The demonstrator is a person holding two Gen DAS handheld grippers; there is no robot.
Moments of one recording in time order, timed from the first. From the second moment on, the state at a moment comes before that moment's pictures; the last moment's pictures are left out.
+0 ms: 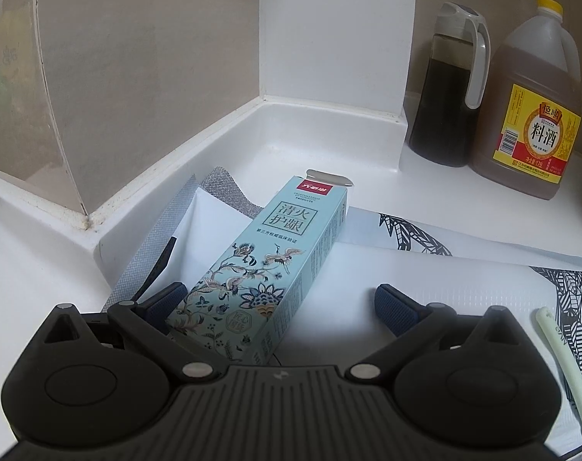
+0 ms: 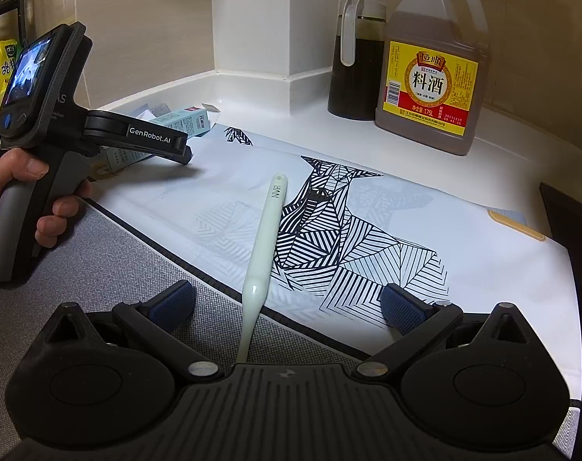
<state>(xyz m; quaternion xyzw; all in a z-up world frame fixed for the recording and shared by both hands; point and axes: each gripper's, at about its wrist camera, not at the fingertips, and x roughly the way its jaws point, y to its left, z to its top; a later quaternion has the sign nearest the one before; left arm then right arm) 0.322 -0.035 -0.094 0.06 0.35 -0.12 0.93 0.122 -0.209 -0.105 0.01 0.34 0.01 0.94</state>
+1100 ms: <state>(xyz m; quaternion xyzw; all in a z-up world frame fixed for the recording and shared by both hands) 0.309 -0.040 -0.082 0.08 0.34 -0.13 0.93 0.129 -0.205 -0.095 0.02 0.32 0.01 0.95</state>
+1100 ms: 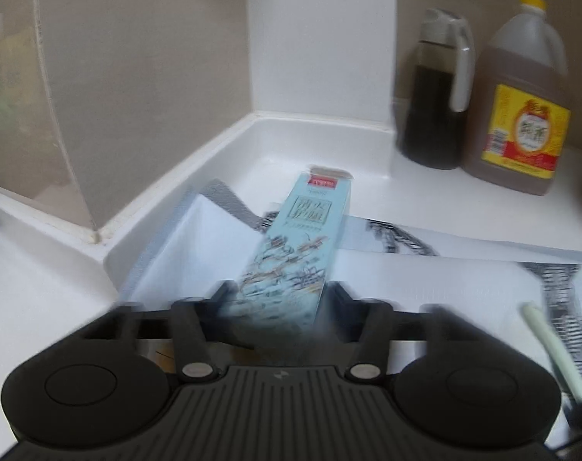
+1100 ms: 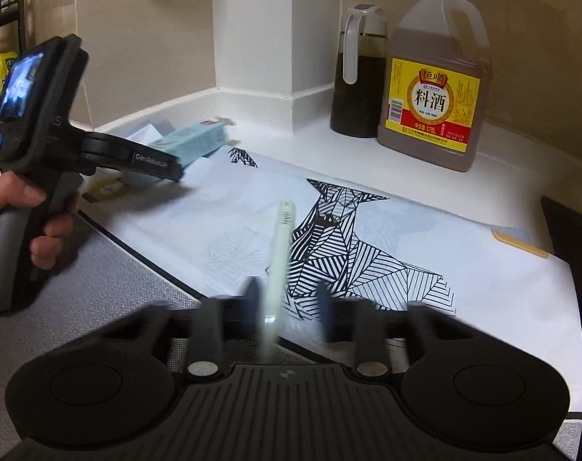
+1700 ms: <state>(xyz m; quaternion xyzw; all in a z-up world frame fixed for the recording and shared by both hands) 0.195 -0.014 0.004 0.04 0.25 -0.16 0.95 0.066 -0.210 -0.050 0.06 0.24 0.03 0.97</state>
